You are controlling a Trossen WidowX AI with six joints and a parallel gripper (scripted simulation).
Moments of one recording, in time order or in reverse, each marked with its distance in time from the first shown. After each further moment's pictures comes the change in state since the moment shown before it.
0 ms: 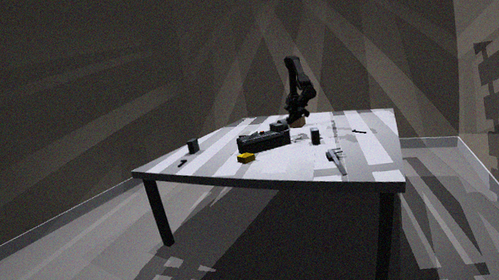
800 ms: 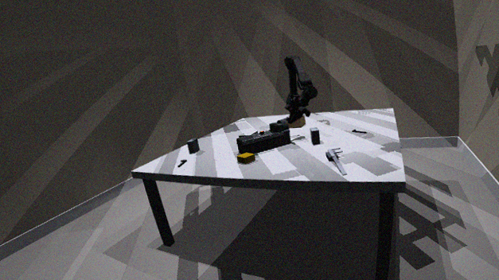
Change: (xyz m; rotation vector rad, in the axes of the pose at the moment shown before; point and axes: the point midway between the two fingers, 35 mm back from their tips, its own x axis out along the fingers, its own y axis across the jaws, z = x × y) arm -0.002 0.008 0.001 0.002 -0.007 0.004
